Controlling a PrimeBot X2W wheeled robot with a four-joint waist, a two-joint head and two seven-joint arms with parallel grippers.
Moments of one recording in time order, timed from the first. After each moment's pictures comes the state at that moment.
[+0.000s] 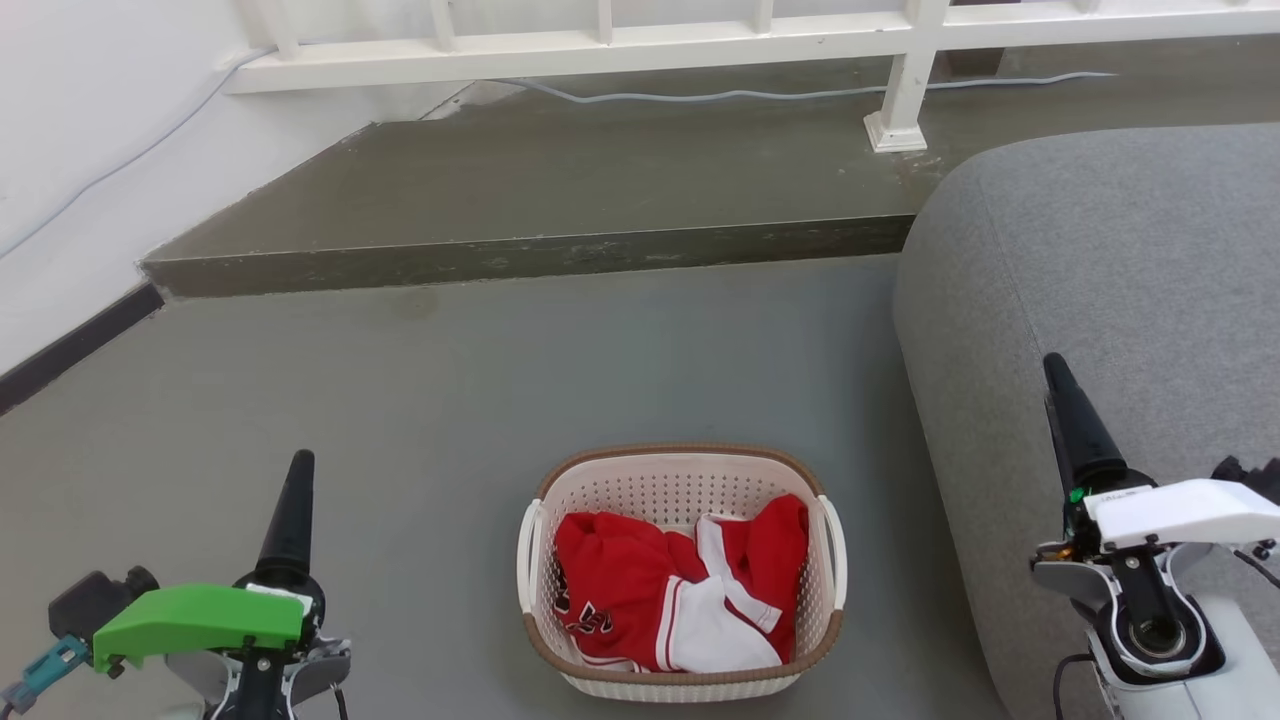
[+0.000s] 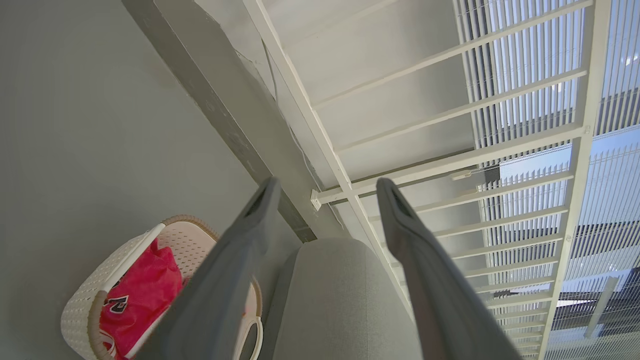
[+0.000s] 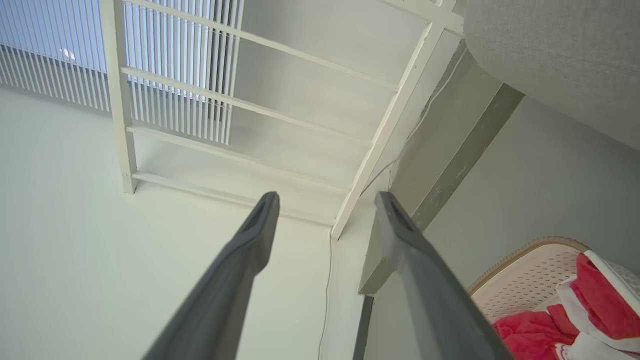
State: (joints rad) left arm -0.06 0.06 -0.05 0.24 -1.36 -0.12 -0.04; right arm -0.07 -0.10 0.06 0.22 1.35 0.11 -0.03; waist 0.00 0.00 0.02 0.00
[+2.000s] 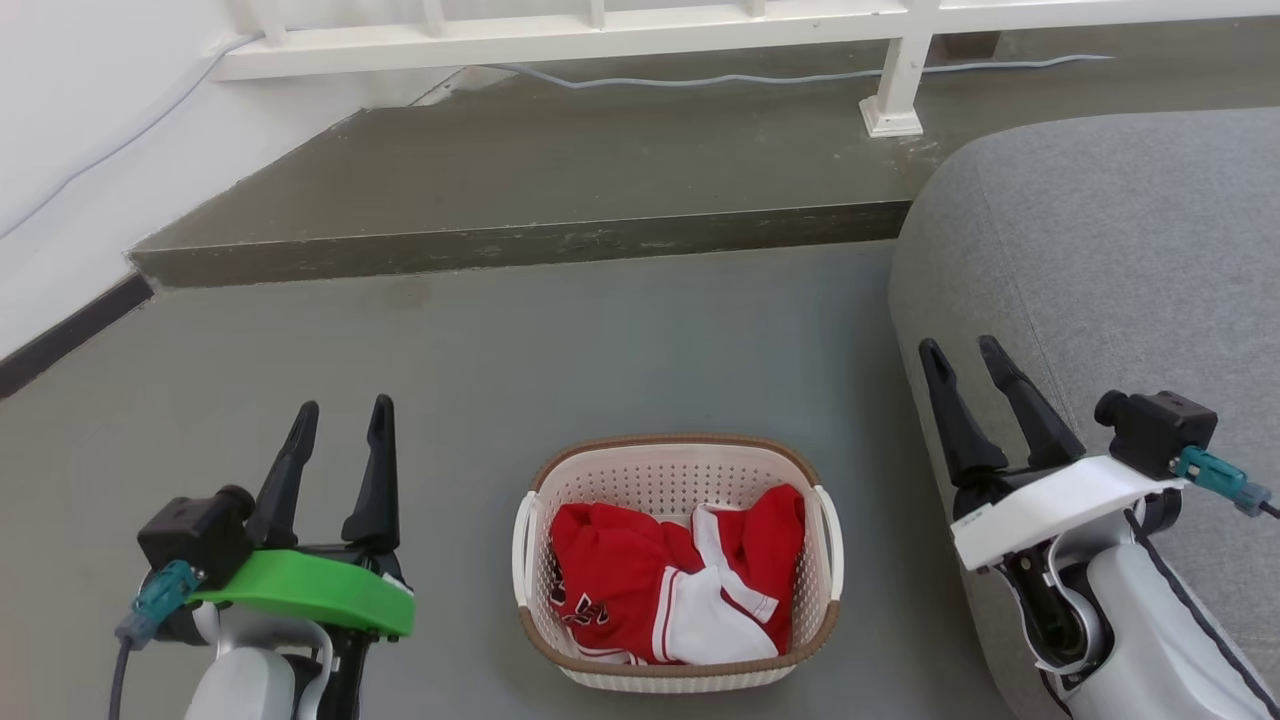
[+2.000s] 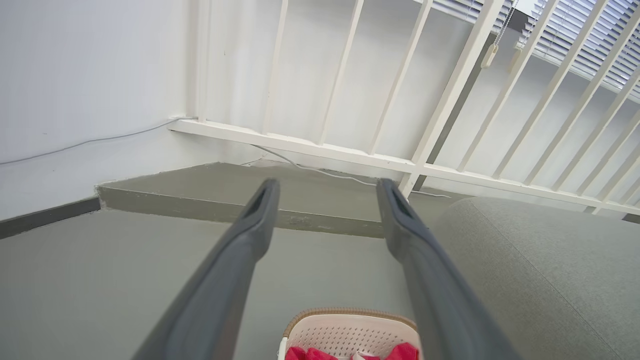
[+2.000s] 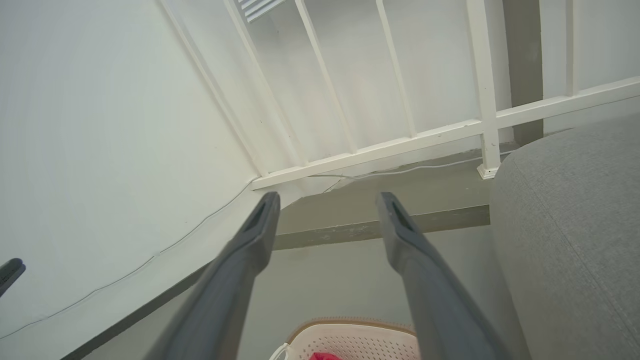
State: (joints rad) left arm -0.10 0.05 -0.14 0.16 -0.46 -0.12 -0.22; right arm -0.15 -0.18 0.29 0.23 0.58 0.10 -0.22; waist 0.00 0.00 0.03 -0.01
